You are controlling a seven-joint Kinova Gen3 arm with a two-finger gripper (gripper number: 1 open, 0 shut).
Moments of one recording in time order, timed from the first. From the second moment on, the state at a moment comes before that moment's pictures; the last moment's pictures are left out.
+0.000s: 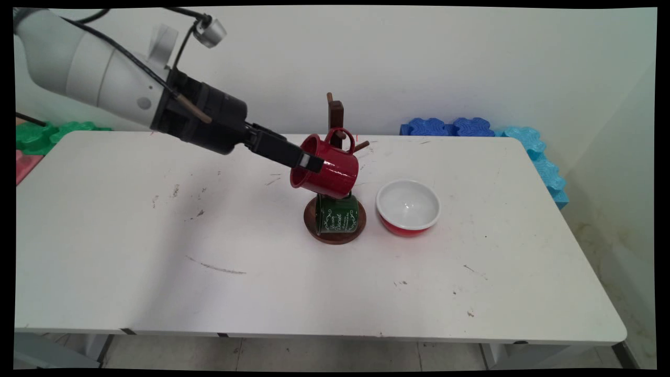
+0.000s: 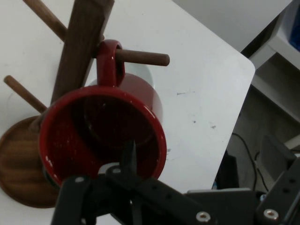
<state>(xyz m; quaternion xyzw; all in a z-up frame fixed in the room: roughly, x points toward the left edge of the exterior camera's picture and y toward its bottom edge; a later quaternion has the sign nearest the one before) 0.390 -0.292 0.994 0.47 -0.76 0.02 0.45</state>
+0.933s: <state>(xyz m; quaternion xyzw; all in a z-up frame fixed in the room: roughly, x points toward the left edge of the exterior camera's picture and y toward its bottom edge) 0.373 -0.303 0.971 0.48 -0.75 0.02 0.45</state>
